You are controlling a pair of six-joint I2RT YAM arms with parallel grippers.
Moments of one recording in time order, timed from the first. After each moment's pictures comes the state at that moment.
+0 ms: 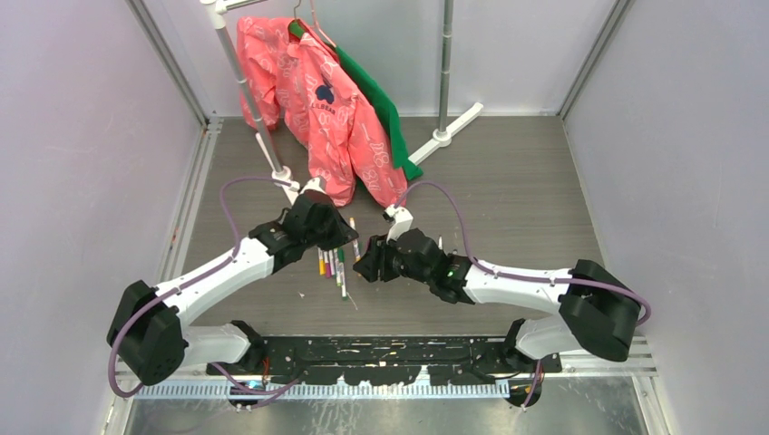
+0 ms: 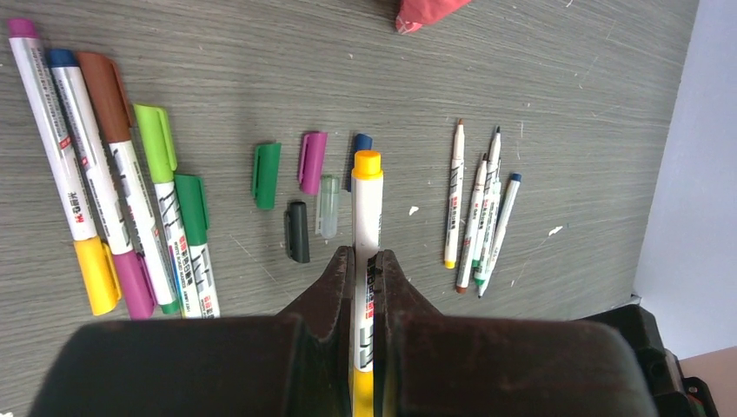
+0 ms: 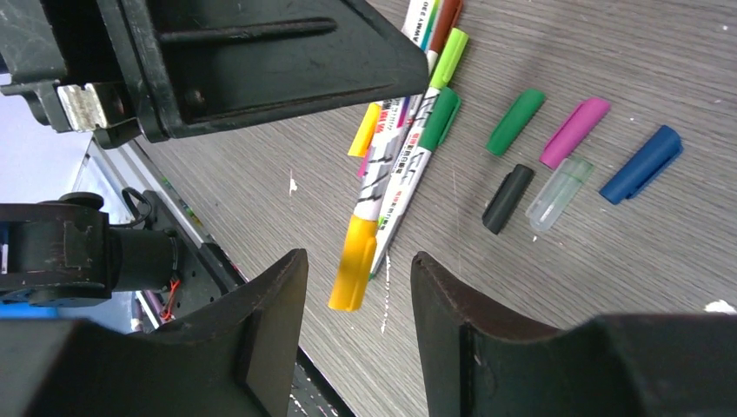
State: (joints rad) left arm -0.67 1.23 0.82 -0.30 -0.08 -0.92; right arm 1.02 1.33 0.64 0.26 0.05 0.68
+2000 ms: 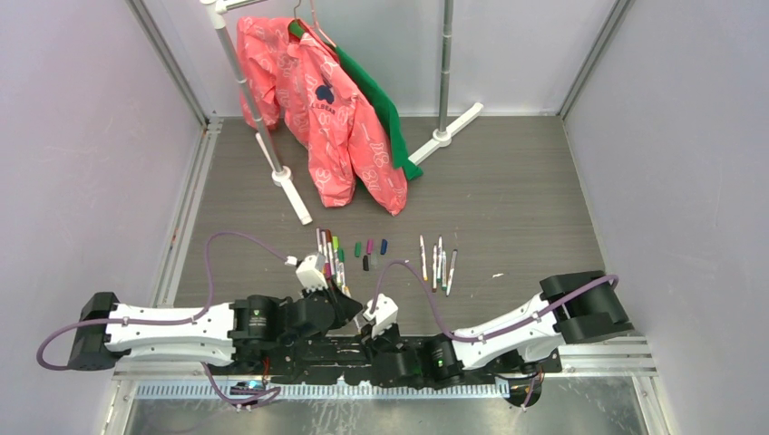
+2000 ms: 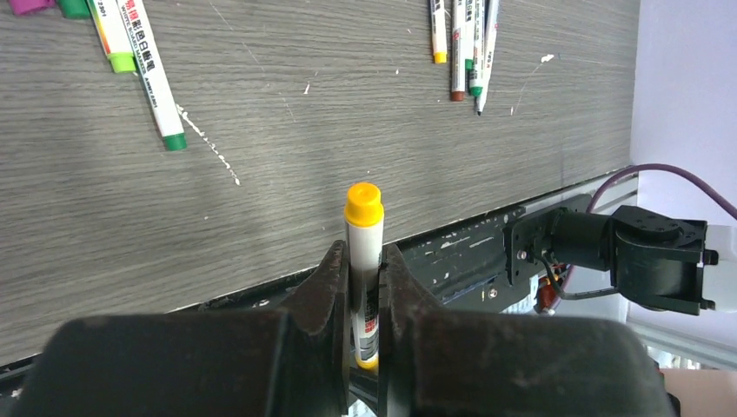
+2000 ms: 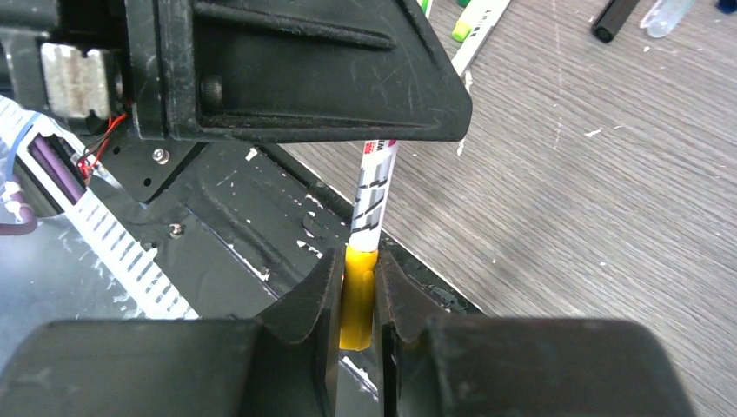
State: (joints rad) left arm -1.43 0.78 0.47 -0.40 -0.59 -1.35; right arm 1.77 1.41 0.62 0.13 0.81 0.80
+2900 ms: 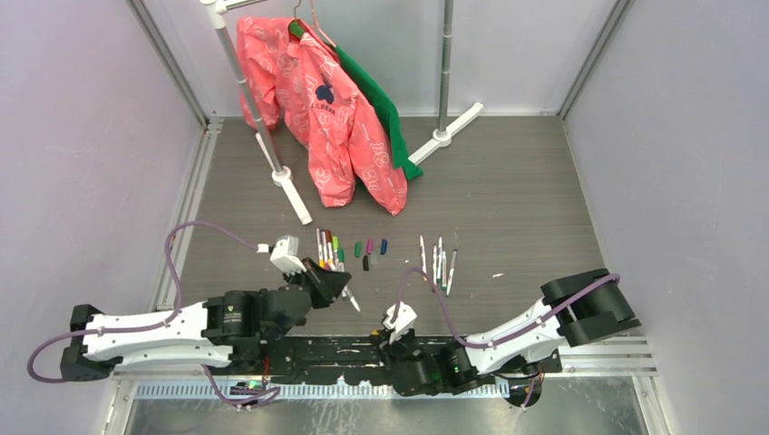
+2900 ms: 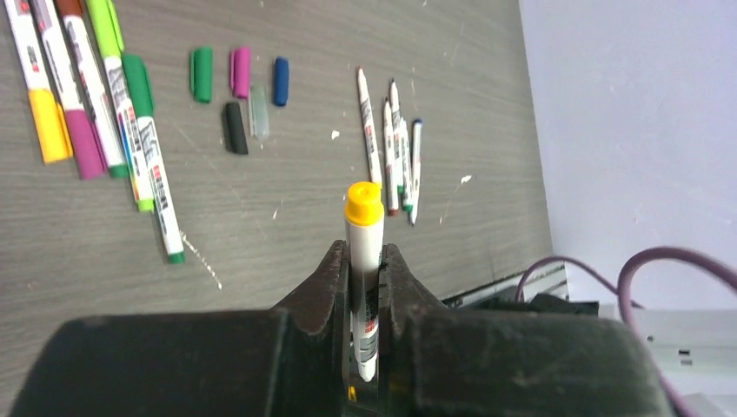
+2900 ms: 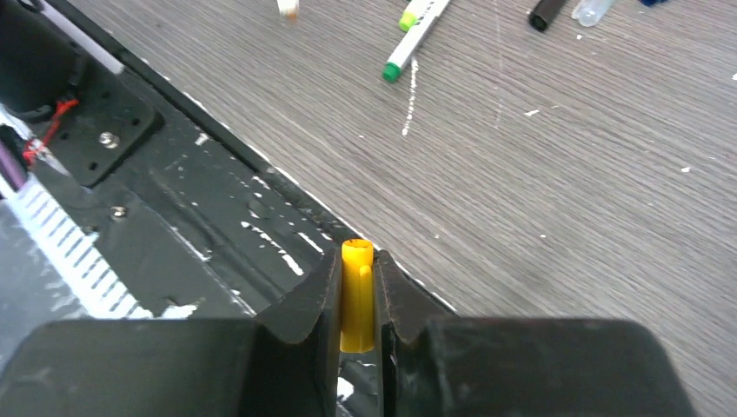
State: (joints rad) left arm -1.41 0.64 0.53 -0.41 -0.80 -1.24; right arm 1.84 1.37 0.45 0.30 0.96 0.78
